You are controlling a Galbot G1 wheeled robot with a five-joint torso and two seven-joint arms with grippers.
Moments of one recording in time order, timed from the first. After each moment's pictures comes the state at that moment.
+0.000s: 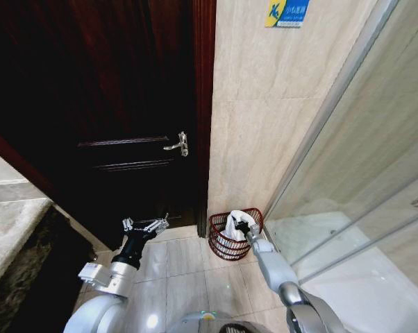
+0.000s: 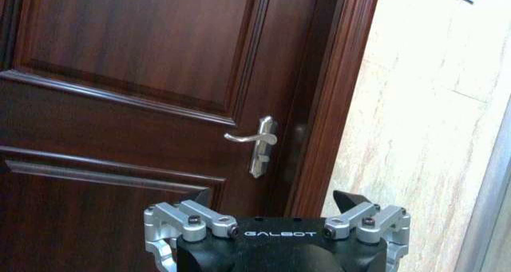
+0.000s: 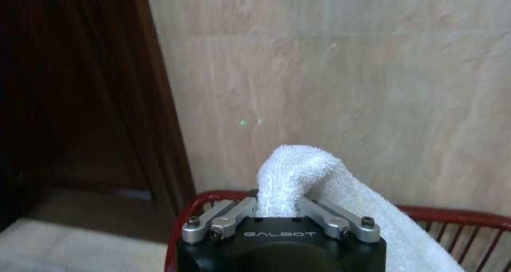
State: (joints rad) left arm 1.83 -1.52 -0.65 -2.50 -0.35 0.13 0.14; right arm -0.63 1.47 0.42 0.52 0.01 0.26 -0.42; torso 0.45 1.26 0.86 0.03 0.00
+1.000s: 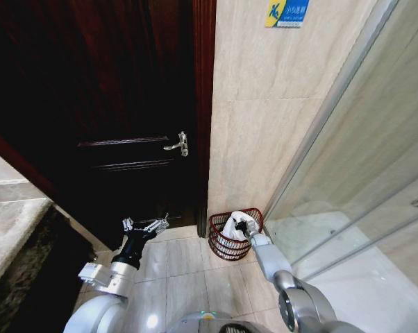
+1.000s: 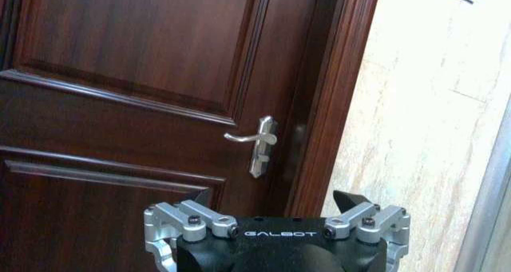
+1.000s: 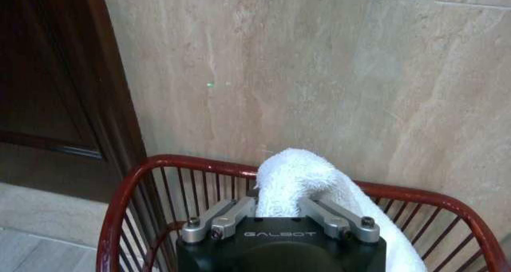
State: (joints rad) left arm 1.83 -1.52 -0.65 -2.50 -0.35 0.13 0.14; right arm -0.55 1.50 0.53 0.39 -0.22 0.22 -0.31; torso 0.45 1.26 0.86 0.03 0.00
